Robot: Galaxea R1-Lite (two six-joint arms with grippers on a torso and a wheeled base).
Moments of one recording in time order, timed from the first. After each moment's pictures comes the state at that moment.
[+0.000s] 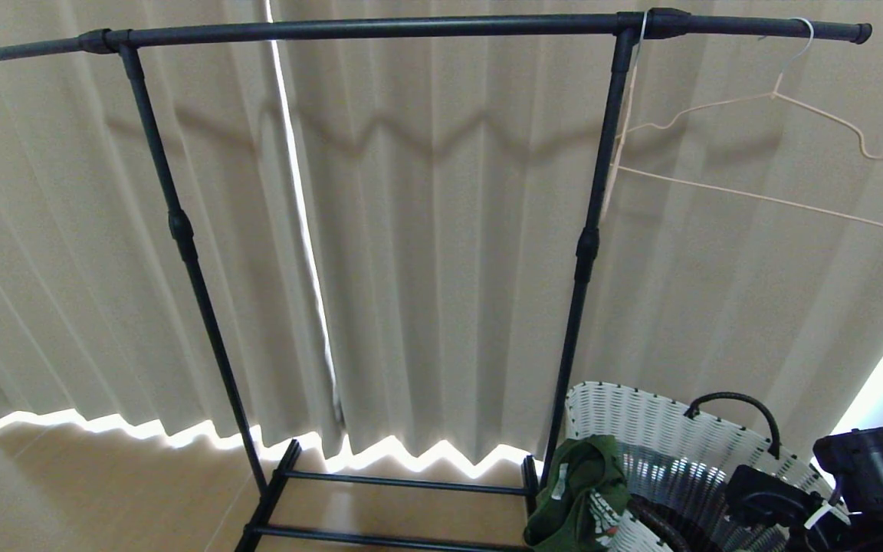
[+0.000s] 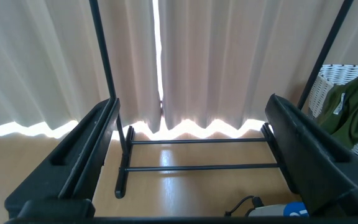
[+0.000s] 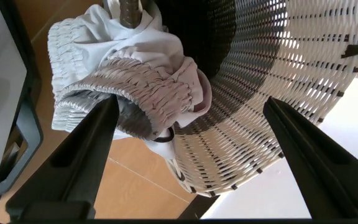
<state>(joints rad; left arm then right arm) 0.00 0.00 -0.04 0.10 -0.10 0.02 0.01 1.74 -0.20 -0.40 -0.06 -0.67</state>
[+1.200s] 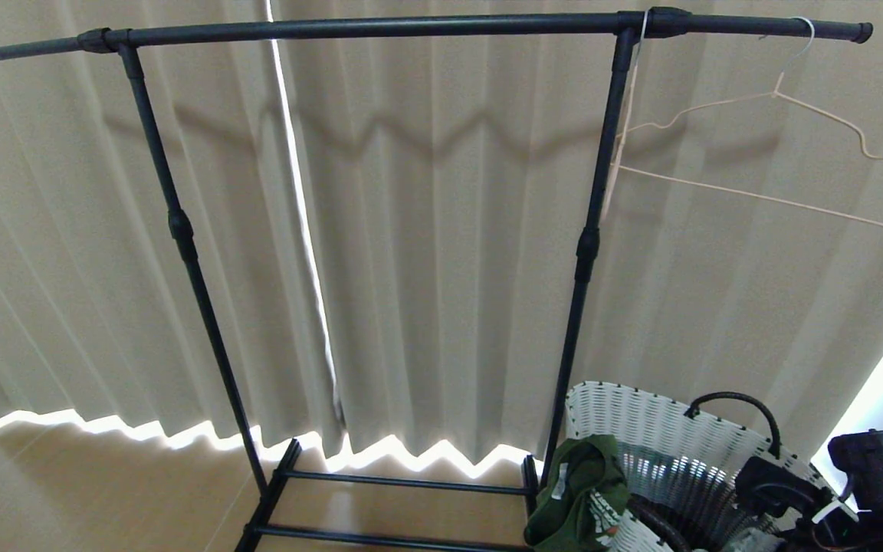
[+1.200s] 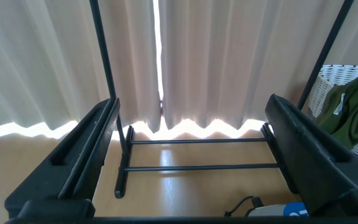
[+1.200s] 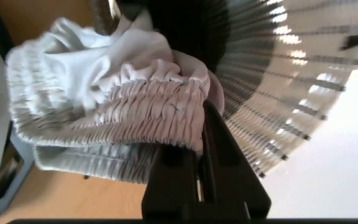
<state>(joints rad) 0.00 0.00 -0.04 0.10 -0.10 0.02 -0.05 1.74 -0.15 -0.53 -0.03 -0.65</state>
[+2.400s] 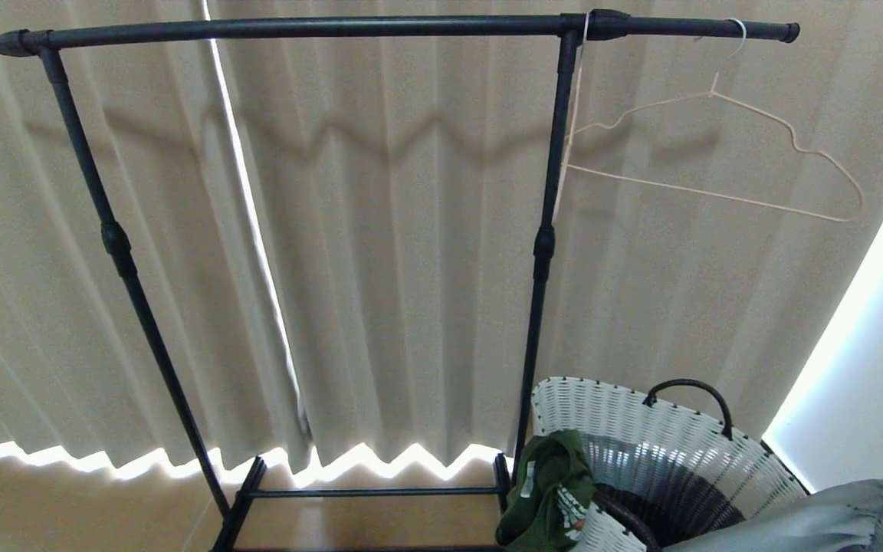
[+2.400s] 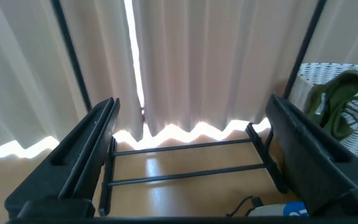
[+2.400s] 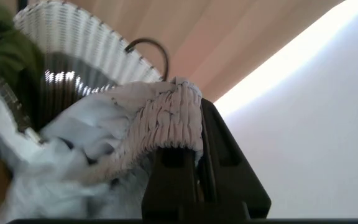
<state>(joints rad) 0.00 0.00 -0.04 0.10 -0.10 0.02 -0.11 0.77 -0.01 -0.49 -0.05 -0.52</state>
